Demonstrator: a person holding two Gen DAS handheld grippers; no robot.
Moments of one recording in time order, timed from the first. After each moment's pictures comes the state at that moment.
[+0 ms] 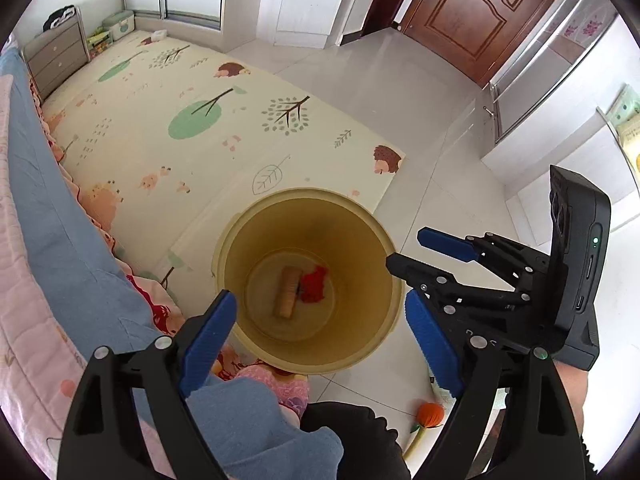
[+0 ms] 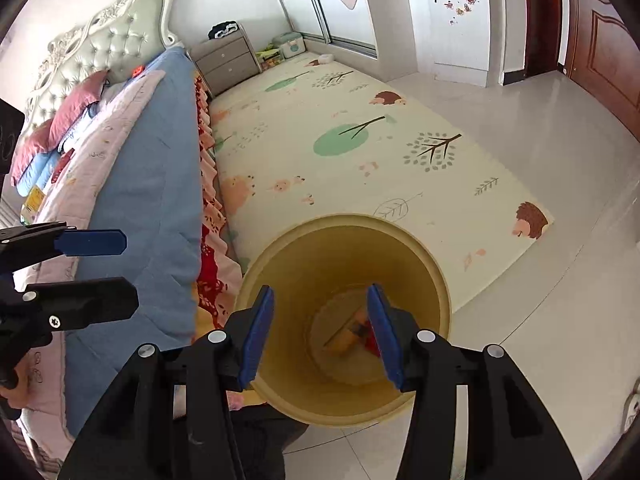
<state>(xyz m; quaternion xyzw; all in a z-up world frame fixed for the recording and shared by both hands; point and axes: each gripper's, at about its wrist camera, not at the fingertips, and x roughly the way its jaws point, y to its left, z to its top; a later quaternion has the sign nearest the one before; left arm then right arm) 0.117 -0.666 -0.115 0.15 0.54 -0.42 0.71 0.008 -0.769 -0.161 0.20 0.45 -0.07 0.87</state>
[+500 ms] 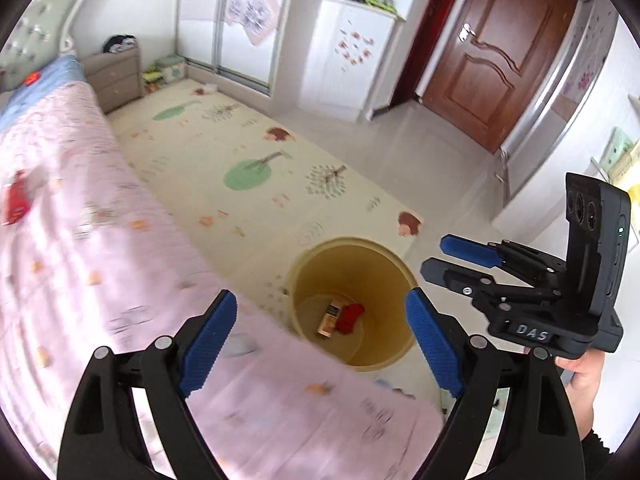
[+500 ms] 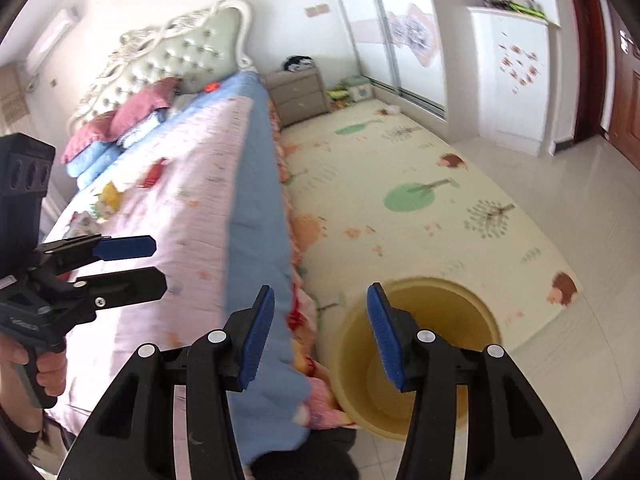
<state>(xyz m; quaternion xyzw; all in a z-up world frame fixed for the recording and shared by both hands) 0.113 -0.513 -0.031 0.09 0.44 -0.39 0.80 0.016 -0.668 -0.058 0.15 0.37 0.02 0.92</state>
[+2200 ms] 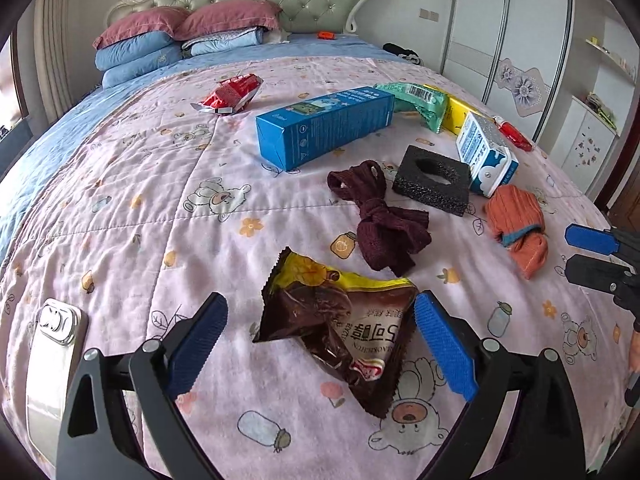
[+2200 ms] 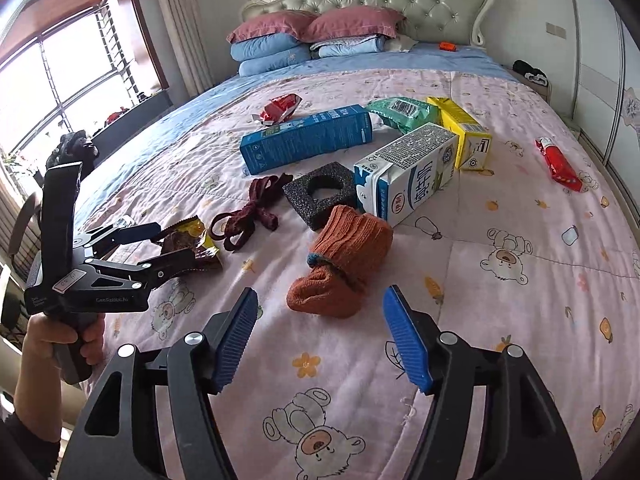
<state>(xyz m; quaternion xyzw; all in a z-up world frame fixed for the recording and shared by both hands) 0.120 0.042 -0.055 -0.01 0.42 -0.03 0.91 0.128 -0.176 -0.037 0.00 0.39 0.28 0.87</state>
